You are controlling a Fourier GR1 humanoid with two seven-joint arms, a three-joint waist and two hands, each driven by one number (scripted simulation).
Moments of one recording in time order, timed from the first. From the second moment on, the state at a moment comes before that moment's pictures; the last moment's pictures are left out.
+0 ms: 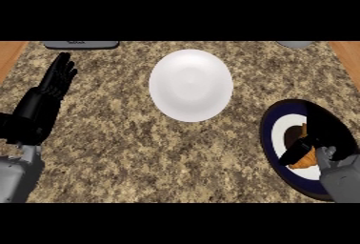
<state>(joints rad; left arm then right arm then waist) -0.26 0.45 -0.09 -1.59 0.22 0.11 0.06 -0.31 -0.61 0.39 -1.59 0.45 0.12 1.19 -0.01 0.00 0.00</state>
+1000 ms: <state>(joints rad) -0.27 0.44 -0.04 -1.59 0.20 0.07 0.09 -0.16 -0.56 0.29 -1.47 0.48 0.18 1.13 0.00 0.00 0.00</state>
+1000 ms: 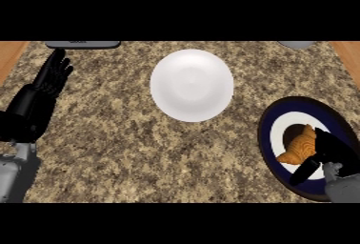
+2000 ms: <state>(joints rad) -0.25 0.40 0.00 -1.62 0.16 0.04 0.11 0.10 -0.54 0.28 -1.65 0.83 -0.03 1.02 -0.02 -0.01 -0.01</state>
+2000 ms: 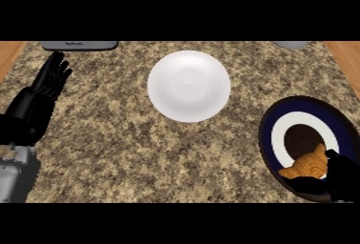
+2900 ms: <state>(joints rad) -0.27 0.37 0.01 -1.59 0.14 0.00 0.10 0.04 -0.40 0.39 -2.21 1.08 -0.06 1.02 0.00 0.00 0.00</state>
